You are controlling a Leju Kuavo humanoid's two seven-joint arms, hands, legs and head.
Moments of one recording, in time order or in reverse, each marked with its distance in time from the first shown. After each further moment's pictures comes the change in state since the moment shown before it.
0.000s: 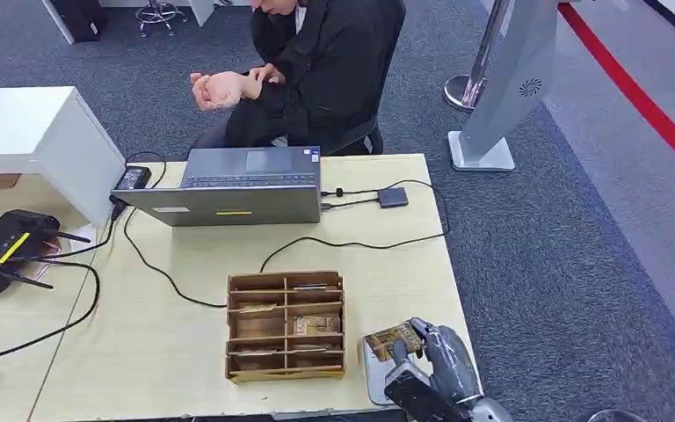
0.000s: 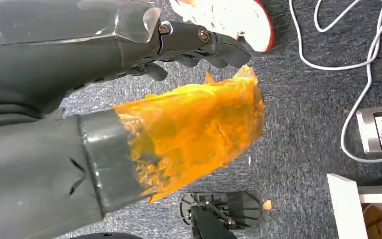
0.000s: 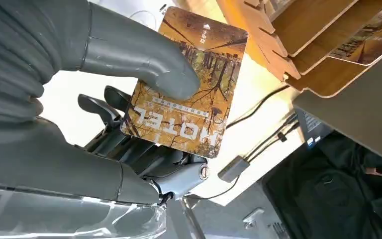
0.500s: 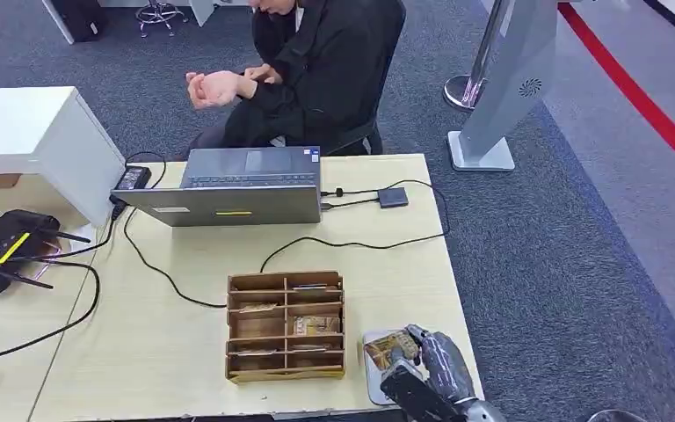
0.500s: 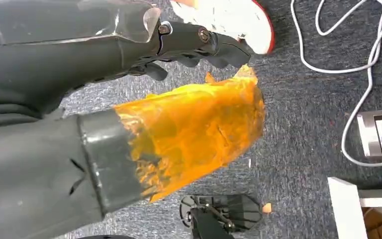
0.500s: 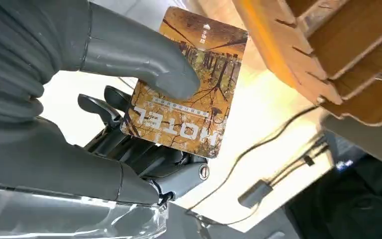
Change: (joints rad) left arm 0.000 -0.002 0.010 0.000 -0.006 0.009 0.000; right arm -0.018 -0.005 0.030 0.070 -0.041 0.007 0.046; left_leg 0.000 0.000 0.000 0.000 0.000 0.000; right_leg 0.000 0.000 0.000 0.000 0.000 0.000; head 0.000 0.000
